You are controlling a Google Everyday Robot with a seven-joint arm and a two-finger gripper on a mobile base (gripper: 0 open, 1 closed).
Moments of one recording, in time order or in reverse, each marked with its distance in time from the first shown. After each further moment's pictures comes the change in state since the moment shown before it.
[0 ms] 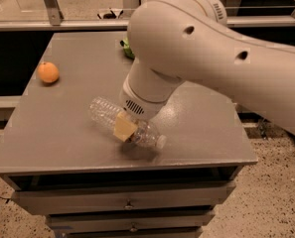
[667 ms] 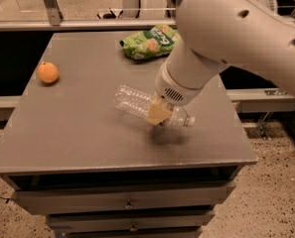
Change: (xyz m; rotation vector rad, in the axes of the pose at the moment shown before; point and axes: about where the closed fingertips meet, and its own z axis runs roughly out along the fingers) arm 0.034 -0.057 -0.025 0.050 -0.028 -0.111
